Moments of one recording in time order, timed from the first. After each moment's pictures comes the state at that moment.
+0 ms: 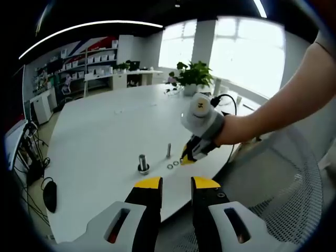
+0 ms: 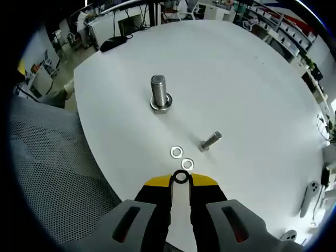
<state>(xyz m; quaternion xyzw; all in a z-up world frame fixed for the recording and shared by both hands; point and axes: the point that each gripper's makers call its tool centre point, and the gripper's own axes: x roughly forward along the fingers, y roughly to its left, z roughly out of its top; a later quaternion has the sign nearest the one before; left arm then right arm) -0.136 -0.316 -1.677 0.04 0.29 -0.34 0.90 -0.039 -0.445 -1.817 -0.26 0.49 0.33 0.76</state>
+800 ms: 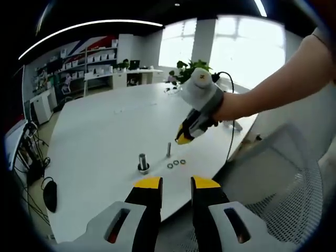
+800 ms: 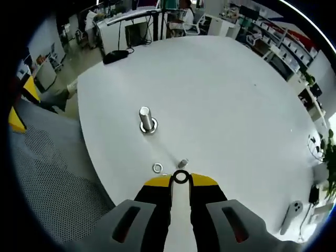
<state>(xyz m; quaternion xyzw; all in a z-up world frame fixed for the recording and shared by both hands) -0.136 -0.315 -1.677 0.04 0.29 -0.34 0.90 -0.002 -0.437 -1.774 -0.28 0.44 0.36 0.77</state>
